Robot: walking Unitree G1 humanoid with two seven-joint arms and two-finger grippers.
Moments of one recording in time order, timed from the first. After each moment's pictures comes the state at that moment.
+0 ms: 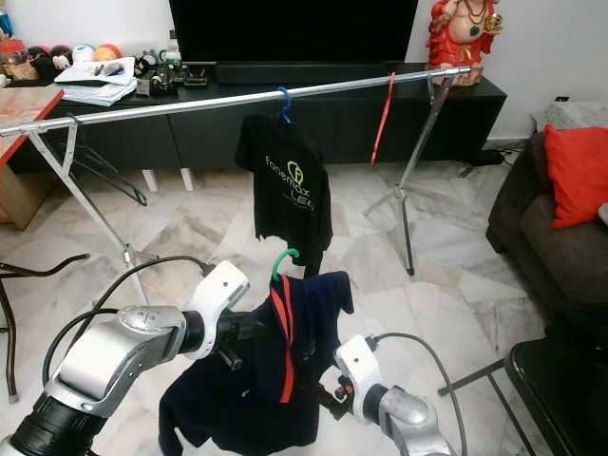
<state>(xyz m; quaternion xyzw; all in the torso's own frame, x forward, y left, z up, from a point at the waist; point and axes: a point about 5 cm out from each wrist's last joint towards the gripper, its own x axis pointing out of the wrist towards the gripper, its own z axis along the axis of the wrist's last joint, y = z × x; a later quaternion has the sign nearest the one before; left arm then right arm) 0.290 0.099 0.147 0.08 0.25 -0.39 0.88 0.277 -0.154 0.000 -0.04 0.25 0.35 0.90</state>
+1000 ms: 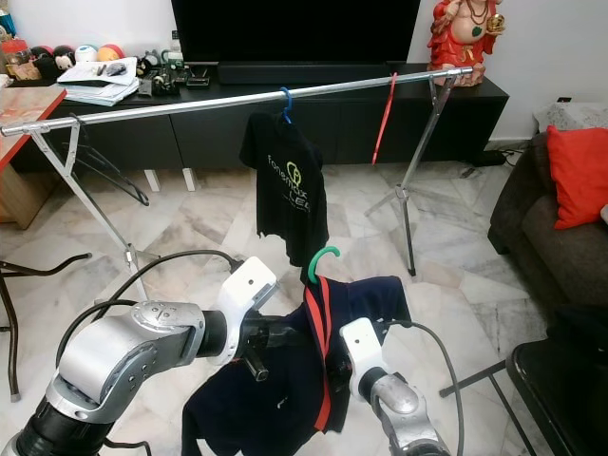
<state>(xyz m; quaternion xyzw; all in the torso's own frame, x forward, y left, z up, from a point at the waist) 0.266 0.065 0.178 0.06 0.23 -0.47 0.85 0.298 -0.151 0.010 -0.06 0.21 0.24 0.95</state>
